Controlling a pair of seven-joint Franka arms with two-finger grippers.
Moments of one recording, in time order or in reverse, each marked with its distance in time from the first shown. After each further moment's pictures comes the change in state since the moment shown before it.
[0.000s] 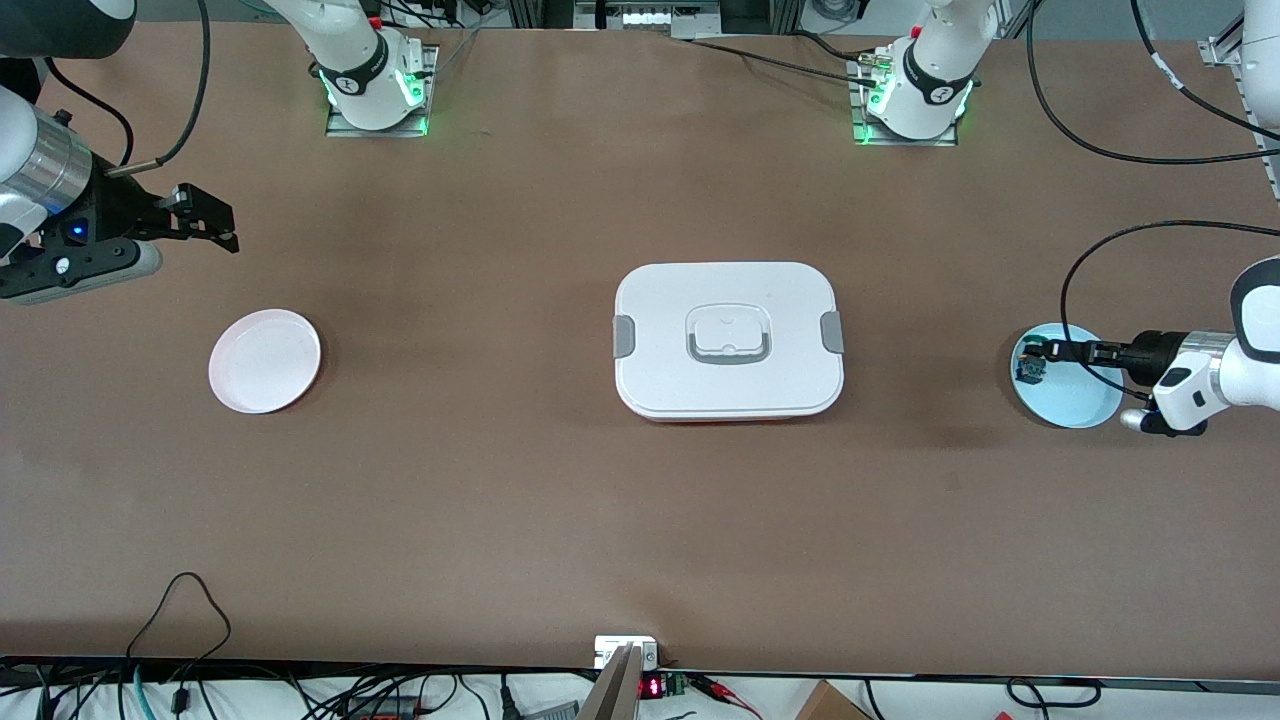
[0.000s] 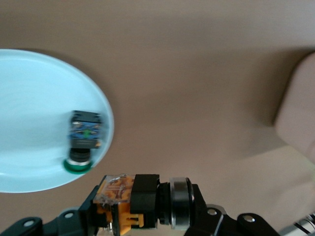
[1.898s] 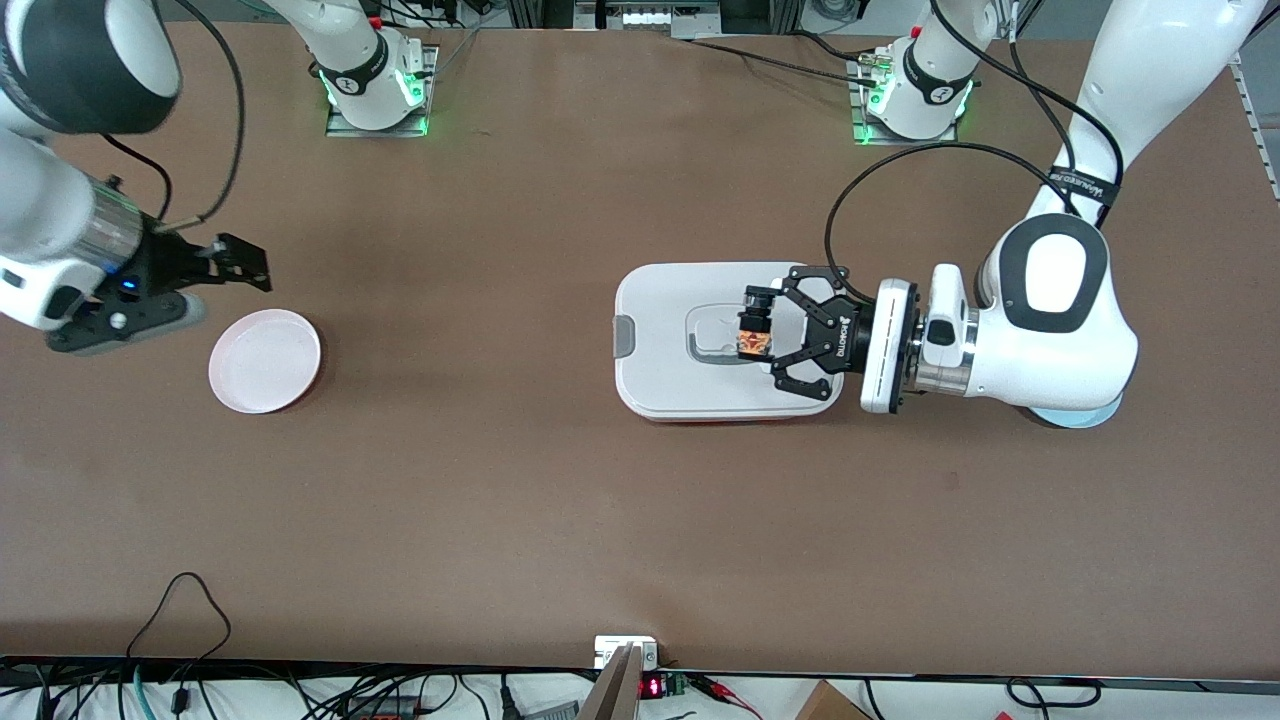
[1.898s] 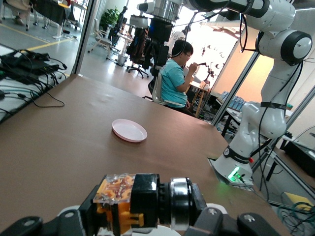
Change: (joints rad) left arm -0.129 -0.006 -0.539 0.010 -0.801 0.361 1.173; right arm 0.038 0.126 0.012 0.003 0.012 0.071 -0.002
